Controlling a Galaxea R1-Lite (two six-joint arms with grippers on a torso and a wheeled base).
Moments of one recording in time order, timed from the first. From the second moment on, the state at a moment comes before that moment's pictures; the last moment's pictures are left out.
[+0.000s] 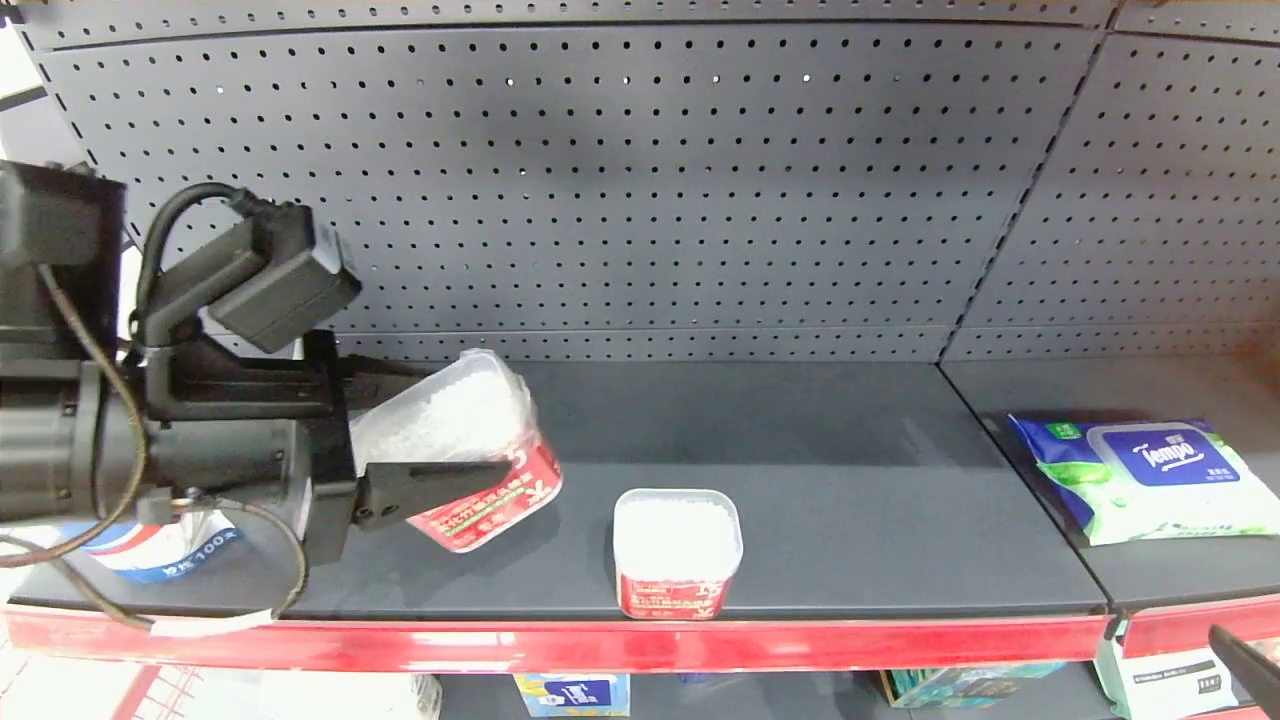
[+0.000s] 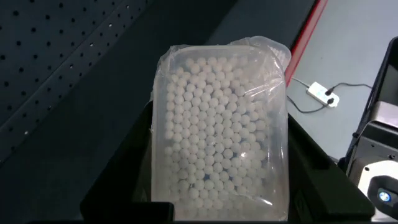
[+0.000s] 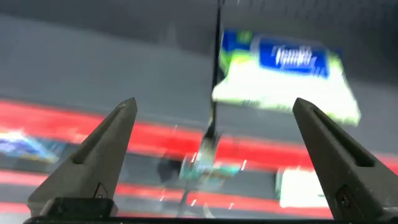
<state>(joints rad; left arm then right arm) -0.44 1.37 -0.93 0.01 -0.50 0.43 -0.02 0.52 -0.20 -0.14 0.05 -0.17</state>
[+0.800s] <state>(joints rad) -0.46 1.83 -1.35 0.02 -0.56 0.59 -0.02 0.20 -0.24 0.14 0.05 -0.16</state>
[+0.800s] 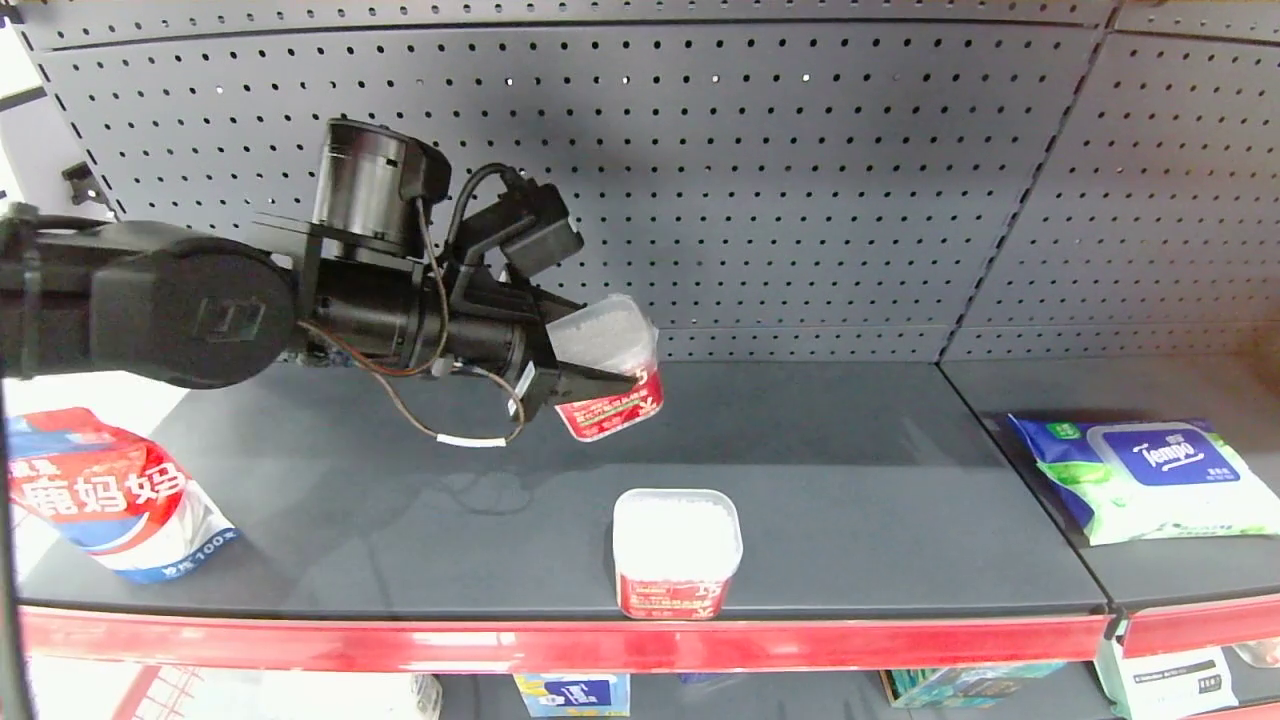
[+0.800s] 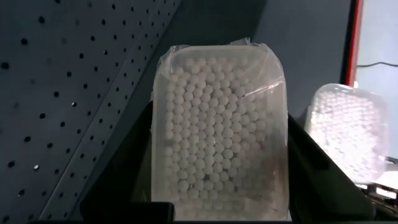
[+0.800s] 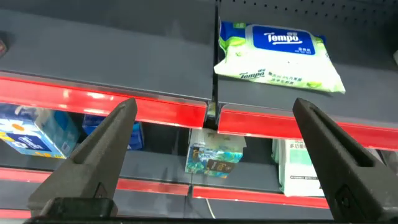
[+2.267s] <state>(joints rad) -0.42 2.06 -1.48 0.05 -0.69 0.80 -0.02 0.19 -0.22 0.14 0.02 -0.16</state>
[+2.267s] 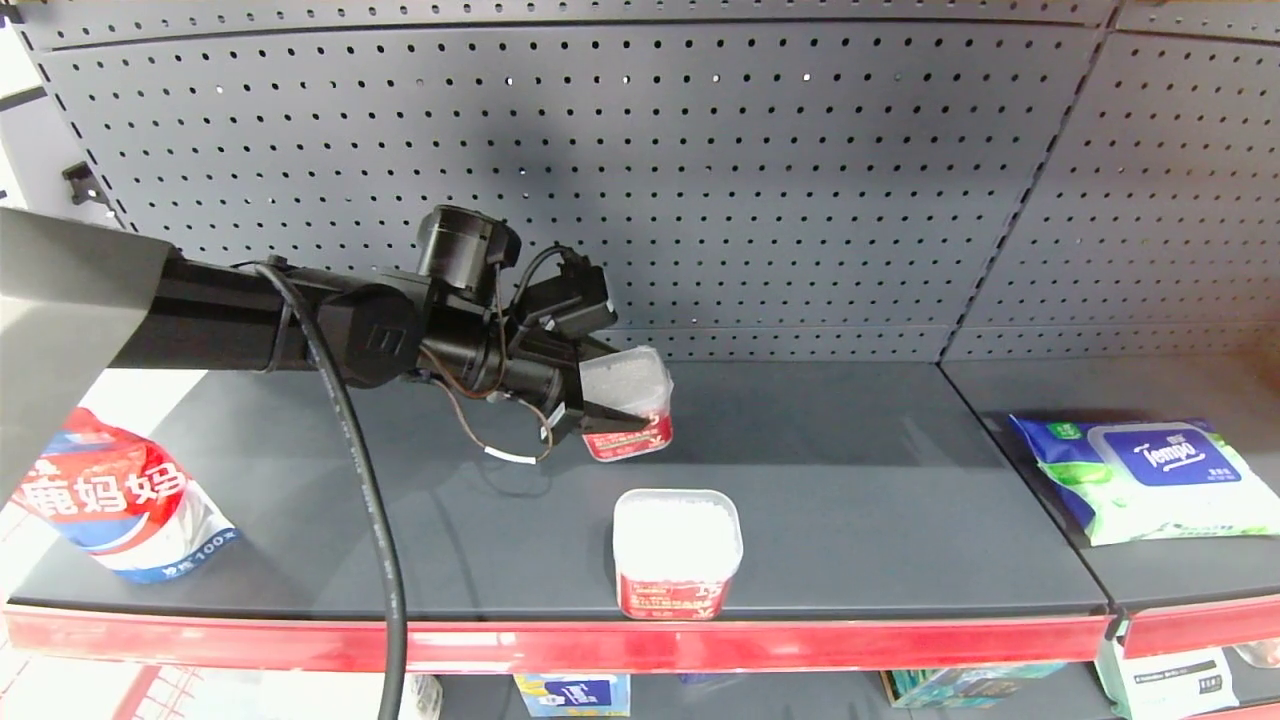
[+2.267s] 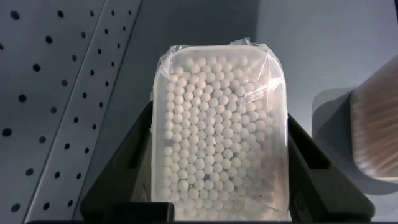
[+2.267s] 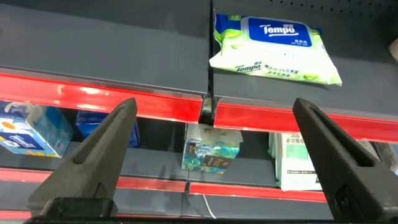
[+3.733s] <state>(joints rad) -0.37 2.02 -1.38 0.07 -0.67 0.81 -0.03 0.17 -0.19 0.14 0.01 -0.16</state>
